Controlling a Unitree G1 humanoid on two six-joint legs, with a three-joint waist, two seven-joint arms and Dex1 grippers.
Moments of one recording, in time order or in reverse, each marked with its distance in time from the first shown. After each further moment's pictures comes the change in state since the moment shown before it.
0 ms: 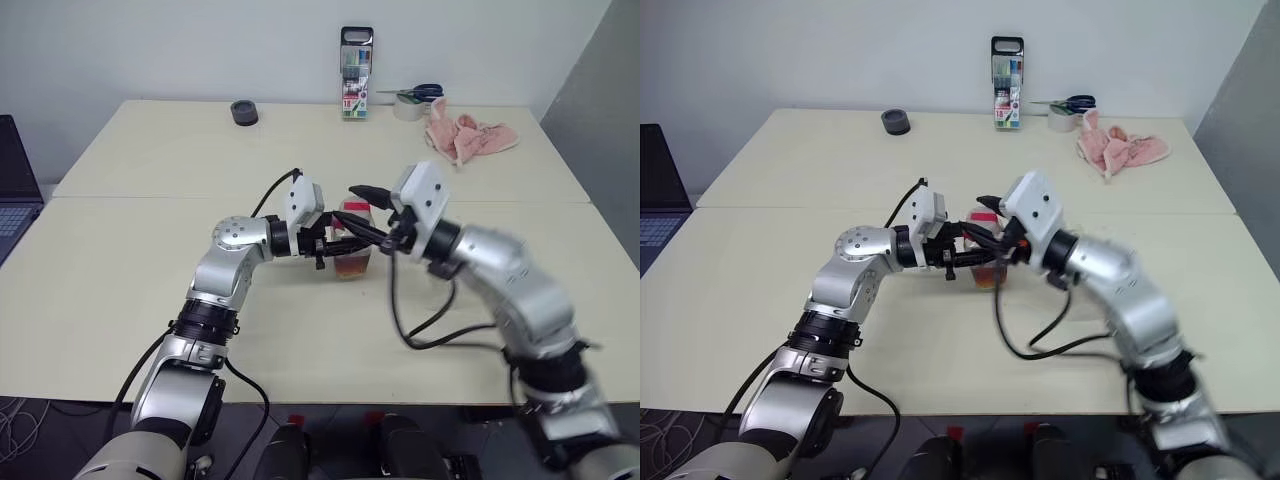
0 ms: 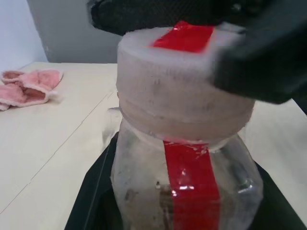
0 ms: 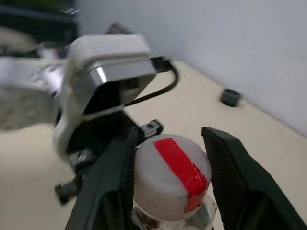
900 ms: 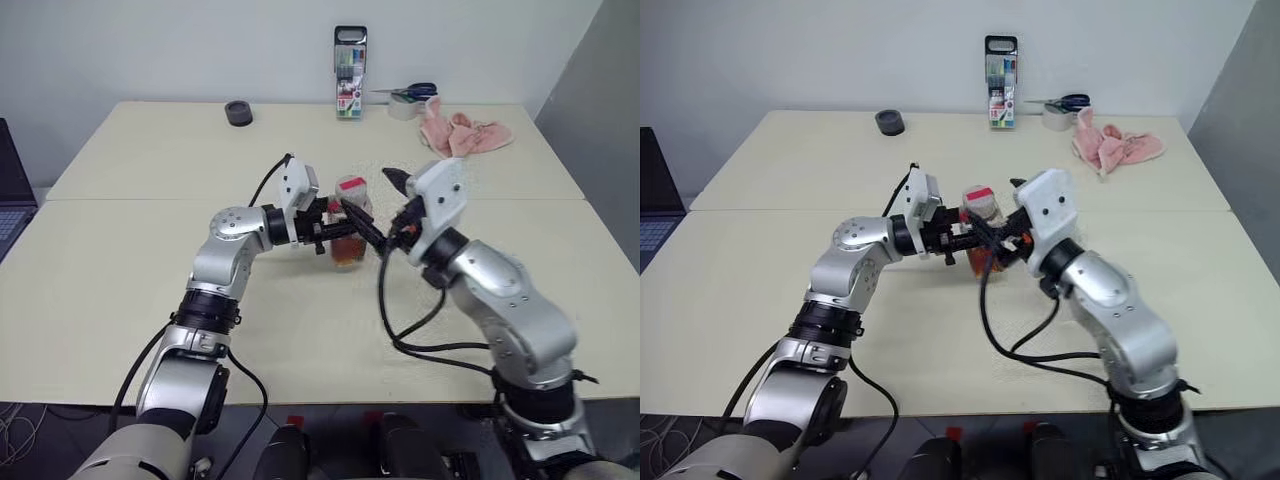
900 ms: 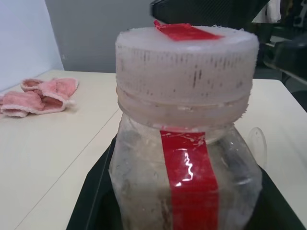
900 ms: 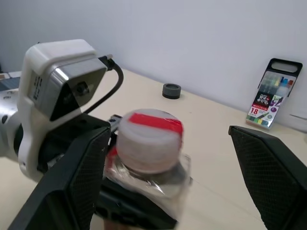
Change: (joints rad) left arm -0.054 -0.022 0.052 0.067 -0.020 0.042 0.063; right arm 0.158 0.279 0.013 -0.272 -0.106 0.228 -0.559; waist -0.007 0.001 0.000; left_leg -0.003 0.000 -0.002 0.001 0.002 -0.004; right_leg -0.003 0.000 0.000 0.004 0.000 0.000
